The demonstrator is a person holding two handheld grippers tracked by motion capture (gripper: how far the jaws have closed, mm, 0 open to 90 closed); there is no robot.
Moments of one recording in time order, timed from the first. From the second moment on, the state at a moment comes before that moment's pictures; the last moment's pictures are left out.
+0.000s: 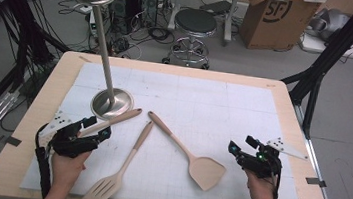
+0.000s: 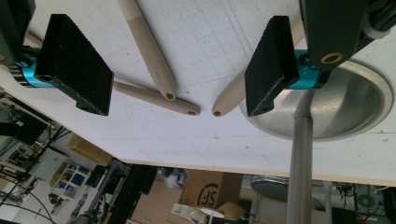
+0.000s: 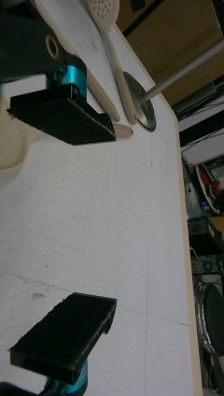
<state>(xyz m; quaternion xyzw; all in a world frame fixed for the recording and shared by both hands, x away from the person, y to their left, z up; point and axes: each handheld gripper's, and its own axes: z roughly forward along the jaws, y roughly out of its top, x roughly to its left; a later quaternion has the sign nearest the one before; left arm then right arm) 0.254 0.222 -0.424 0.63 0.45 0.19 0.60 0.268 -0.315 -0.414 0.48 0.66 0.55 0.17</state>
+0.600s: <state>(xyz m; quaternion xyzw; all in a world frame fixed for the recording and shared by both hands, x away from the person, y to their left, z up) 0.273 0.240 -0.430 0.62 0.51 0.14 0.58 0.268 -0.314 -0.415 0.47 0.66 0.55 0.17</state>
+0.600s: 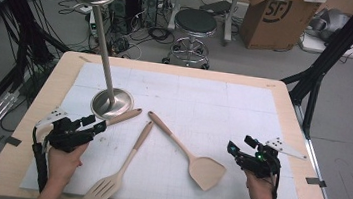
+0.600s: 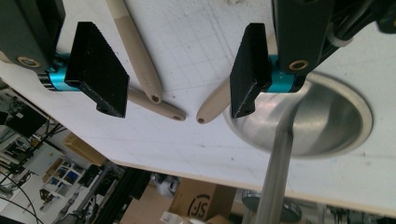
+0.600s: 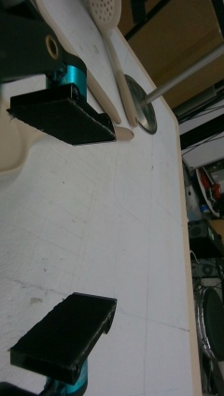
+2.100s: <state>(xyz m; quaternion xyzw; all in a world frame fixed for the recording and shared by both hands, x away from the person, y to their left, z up) 0.330 0.251 -0.452 0.59 0.68 0.06 0.42 0.269 -0.301 -0.417 0.45 0.69 0.54 0.18</state>
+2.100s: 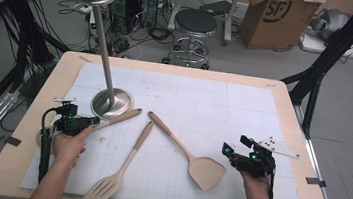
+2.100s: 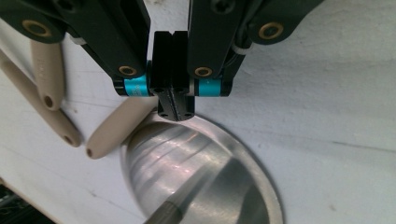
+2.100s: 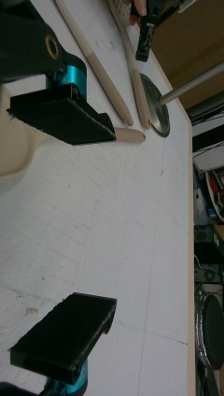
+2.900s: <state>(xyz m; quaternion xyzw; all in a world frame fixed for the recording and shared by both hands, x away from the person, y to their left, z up) 0.320 0.220 -0.439 0.67 0.67 0.11 0.31 0.267 -0.302 -0.415 0.44 0.69 0.55 0.18</state>
